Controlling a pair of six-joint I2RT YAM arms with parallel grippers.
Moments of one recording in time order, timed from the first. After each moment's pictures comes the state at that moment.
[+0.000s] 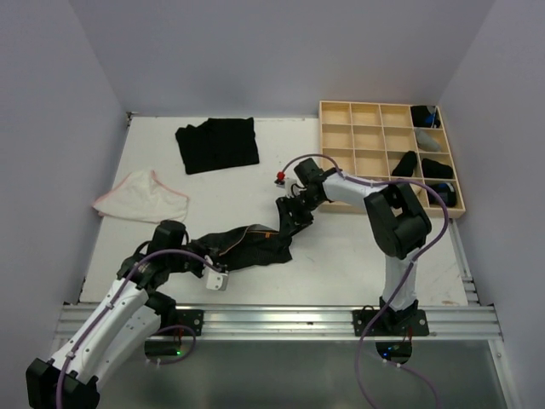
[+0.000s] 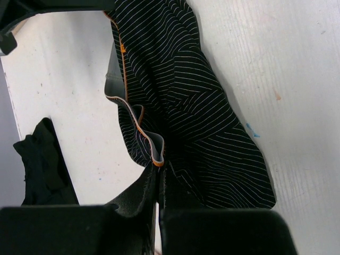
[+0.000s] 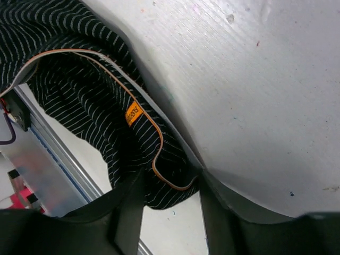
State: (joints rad) left arm -0.40 0.61 0.43 -0.66 0.56 1.43; right arm 0.54 1.96 1.28 -0.61 -0.62 0.11
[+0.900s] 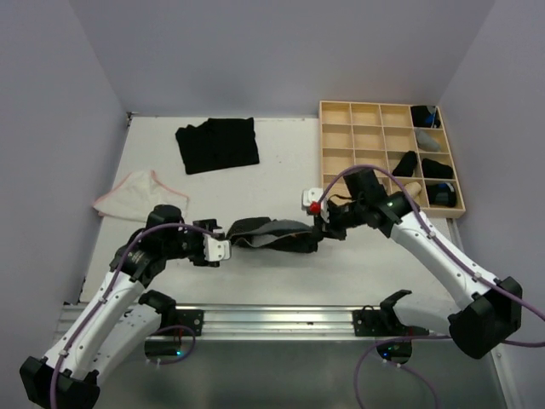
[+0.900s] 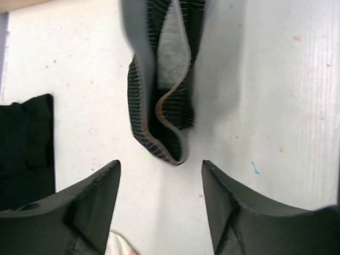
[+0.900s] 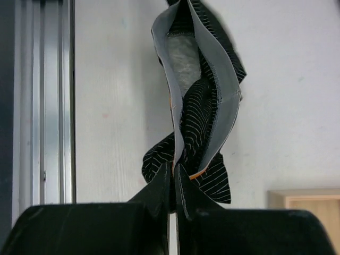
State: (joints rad) left arm -0.40 0.70 0.63 -0.61 0.57 0.98; right arm 0.51 1.16 1.08 -0.75 -0.72 -0.69
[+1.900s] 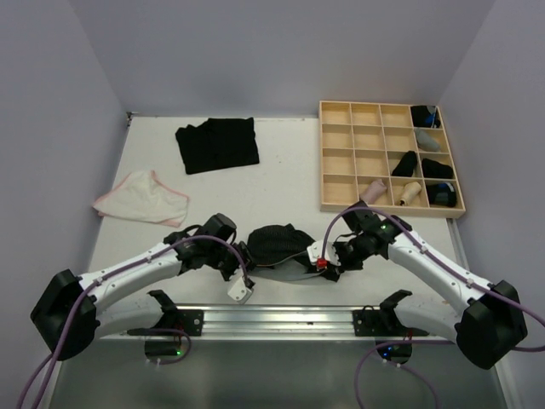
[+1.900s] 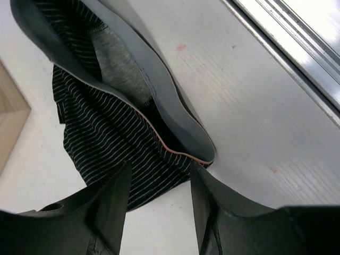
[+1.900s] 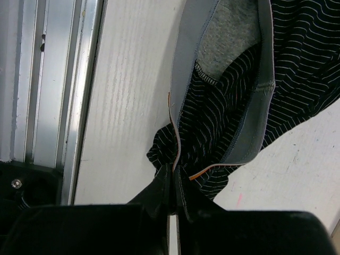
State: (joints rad) left arm -0.77 1.07 0.57 -0.52 0.56 1.54; right arm 0.56 1.09 0.71 -0.93 -0.51 -1.18
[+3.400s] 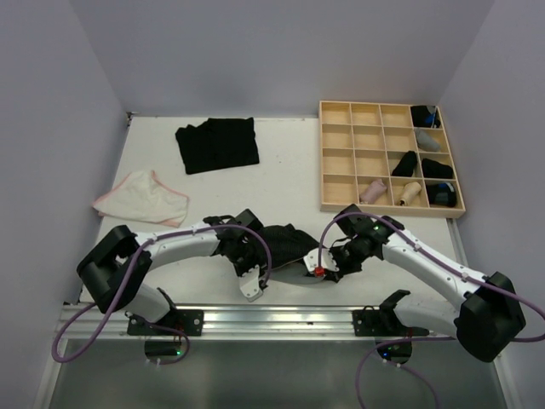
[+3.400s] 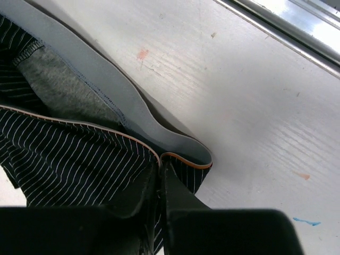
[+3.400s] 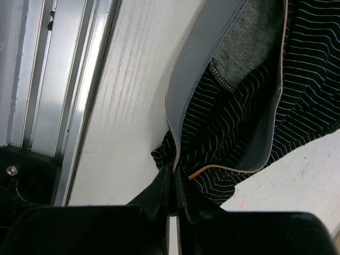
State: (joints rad) left arm -0.85 1.50 0.77 -0.60 0.50 1.79; right arm 0.62 1.13 0.71 -0.95 -0.46 -1.25
